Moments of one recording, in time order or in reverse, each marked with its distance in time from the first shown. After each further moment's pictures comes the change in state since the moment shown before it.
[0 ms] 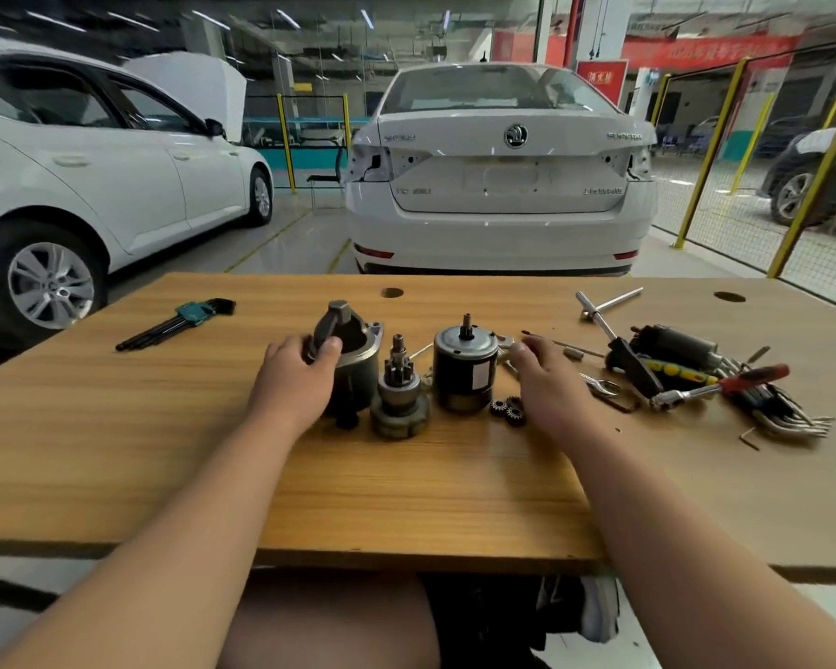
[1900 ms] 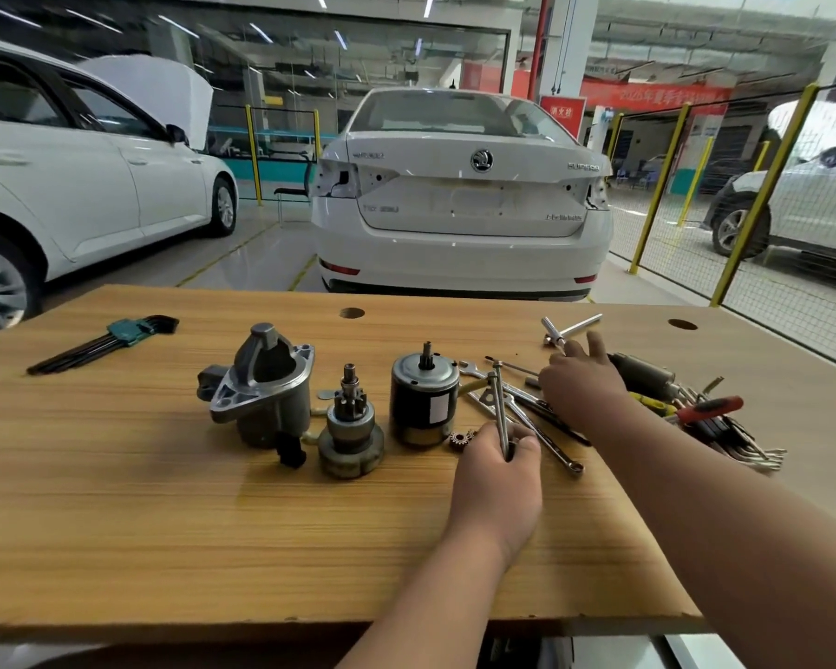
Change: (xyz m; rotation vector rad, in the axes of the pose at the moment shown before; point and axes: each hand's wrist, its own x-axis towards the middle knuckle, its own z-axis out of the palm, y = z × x) left_hand -0.118 0.109 0.135 -0.722 -0.481 -0.045; right_hand 0.078 0.026 -0.065 -1.709 -0.187 -0.205
